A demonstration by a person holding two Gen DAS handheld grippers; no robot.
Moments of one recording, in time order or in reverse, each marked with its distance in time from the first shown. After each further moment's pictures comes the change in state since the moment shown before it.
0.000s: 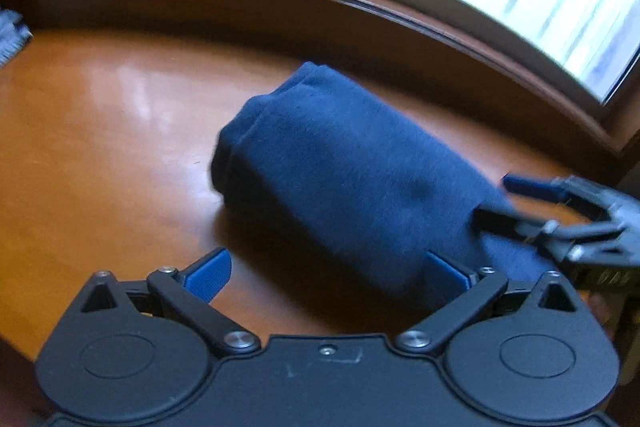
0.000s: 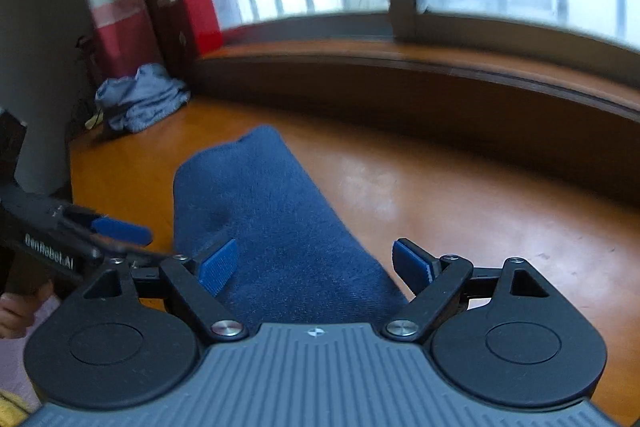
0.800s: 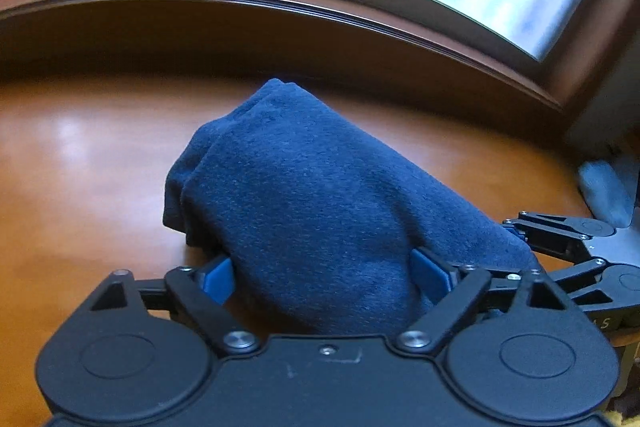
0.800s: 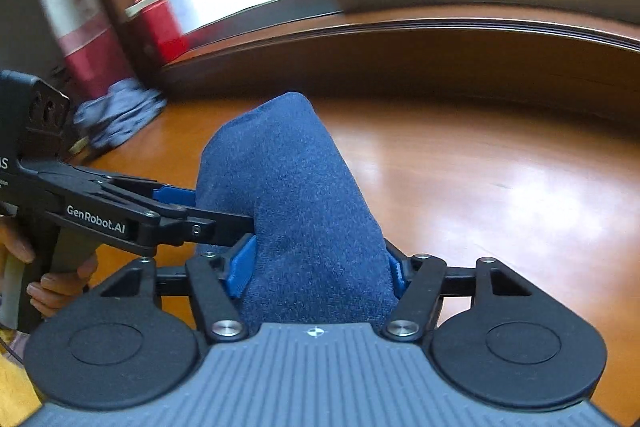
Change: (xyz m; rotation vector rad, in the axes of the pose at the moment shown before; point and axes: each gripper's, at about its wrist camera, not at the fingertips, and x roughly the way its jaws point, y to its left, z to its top) left arm 0.042 -0.072 0.024 0.241 0.074 -0.202; right arm -0.047 -0.029 -0.035 0.186 0.016 -0.060
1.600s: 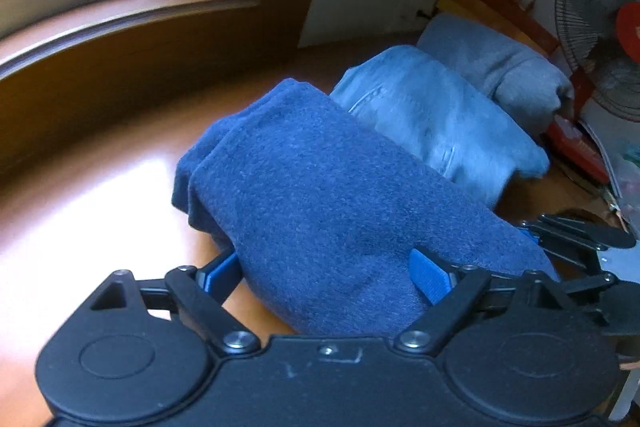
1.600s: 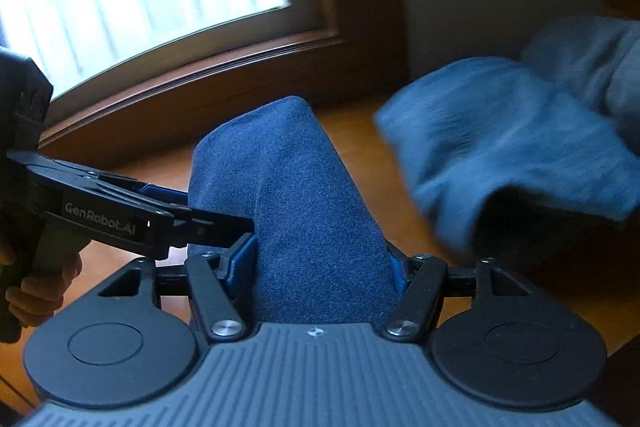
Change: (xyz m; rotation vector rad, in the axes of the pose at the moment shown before) left arm 0.223 -0.371 0.040 0.456 0.157 -0.392; right arm -0.251 -0.237 -0.108 0.353 -0.221 -0.645
